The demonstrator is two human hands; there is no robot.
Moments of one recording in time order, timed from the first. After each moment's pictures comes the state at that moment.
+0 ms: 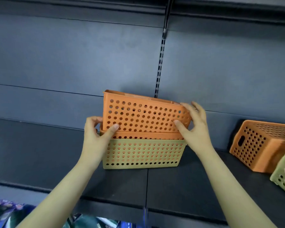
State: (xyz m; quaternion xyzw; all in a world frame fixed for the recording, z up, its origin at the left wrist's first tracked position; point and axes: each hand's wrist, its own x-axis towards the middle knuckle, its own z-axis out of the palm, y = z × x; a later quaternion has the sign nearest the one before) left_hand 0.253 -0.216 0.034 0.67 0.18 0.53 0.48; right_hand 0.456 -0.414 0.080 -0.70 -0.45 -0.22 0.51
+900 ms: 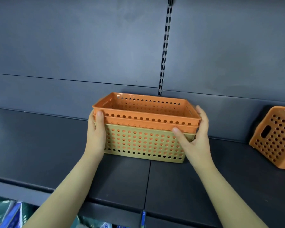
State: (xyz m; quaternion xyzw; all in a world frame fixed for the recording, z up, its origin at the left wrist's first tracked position) left_hand 0.296 -0.201 0.009 0.63 0.24 0.53 0.52; right_hand 0.469 -0.399 0.007 -0.63 -0.44 -0.09 0.63
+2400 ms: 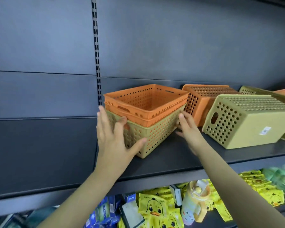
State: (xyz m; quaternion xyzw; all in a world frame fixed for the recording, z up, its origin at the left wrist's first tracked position) left_hand 0.340 -0.372 -0.028 0.86 0.07 0.44 0.24; right_hand 0.515 -0.567 -0.009 -0.73 -0.20 0.02 0.65
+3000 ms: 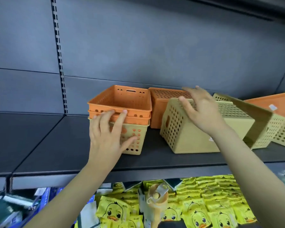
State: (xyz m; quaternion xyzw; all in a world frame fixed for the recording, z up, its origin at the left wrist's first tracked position) left_hand 0.424 -0.514 -0.024 0.80 0.09 0.59 -0.06; right_hand 0.565 -0.749 0.100 -0.84 -0.36 -0.32 0.24
